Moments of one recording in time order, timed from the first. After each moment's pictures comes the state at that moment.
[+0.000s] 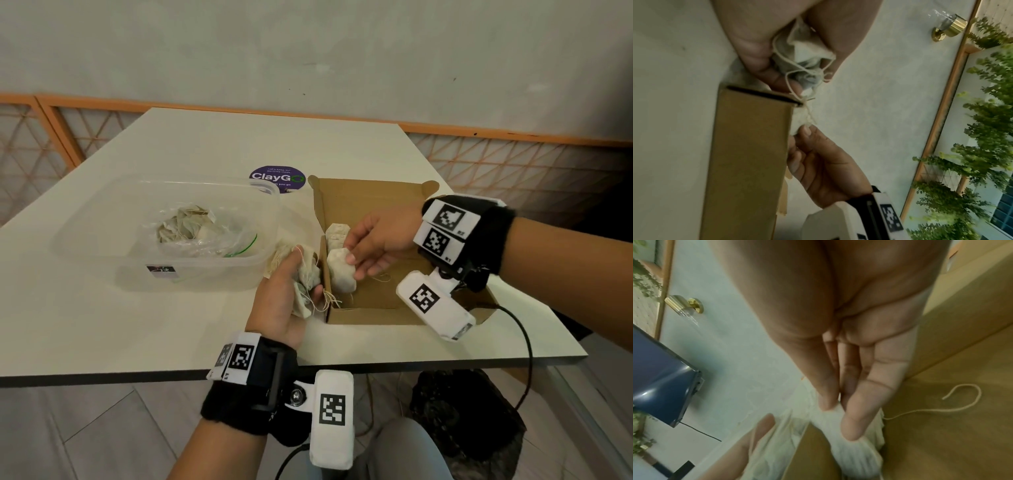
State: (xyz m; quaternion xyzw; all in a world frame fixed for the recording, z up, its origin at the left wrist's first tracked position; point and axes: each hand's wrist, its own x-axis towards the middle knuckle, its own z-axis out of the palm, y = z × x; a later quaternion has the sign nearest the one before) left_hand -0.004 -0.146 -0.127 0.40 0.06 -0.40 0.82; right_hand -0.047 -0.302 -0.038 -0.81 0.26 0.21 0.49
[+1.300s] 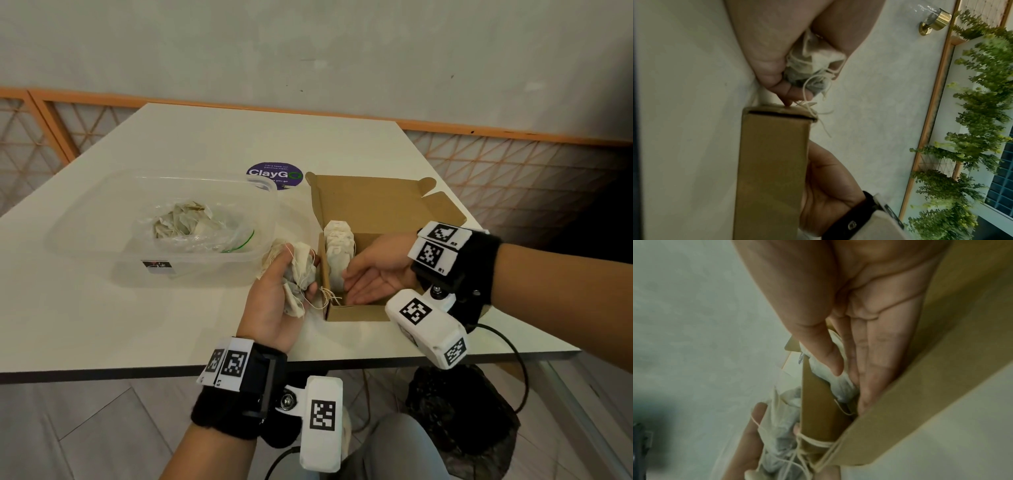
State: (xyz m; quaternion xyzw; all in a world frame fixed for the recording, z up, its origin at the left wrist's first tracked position) left_hand -0.001 -0.140 -0.139 0.31 0.01 -0.41 0.86; right_hand -0.063 -0.285 -0.061 -0.66 0.41 0.24 0.58
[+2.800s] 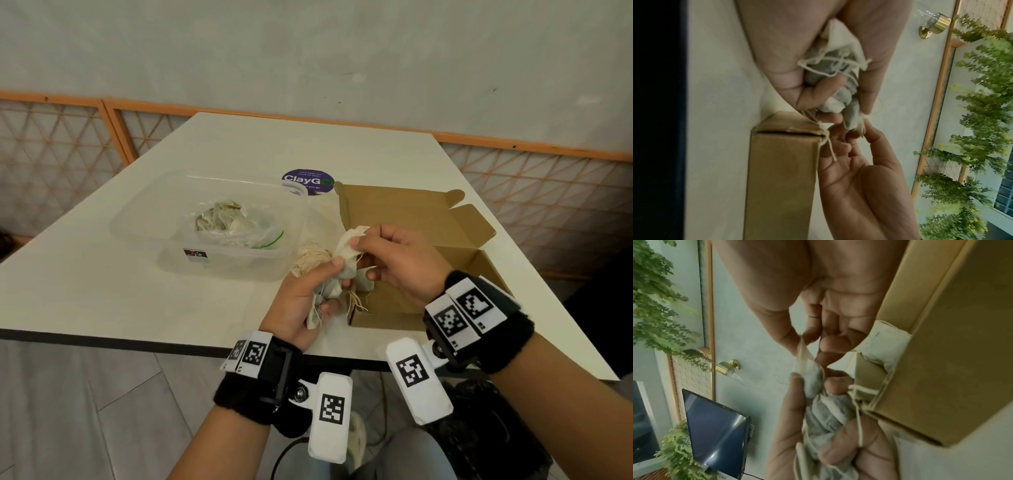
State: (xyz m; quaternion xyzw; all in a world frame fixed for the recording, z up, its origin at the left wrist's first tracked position) left_hand -0.019 -0.127 -0.126 0.37 -0.13 -0.39 0.83; right_hand -0.078 -0.254 -0.067 -0.70 0.18 -0.11 0.68
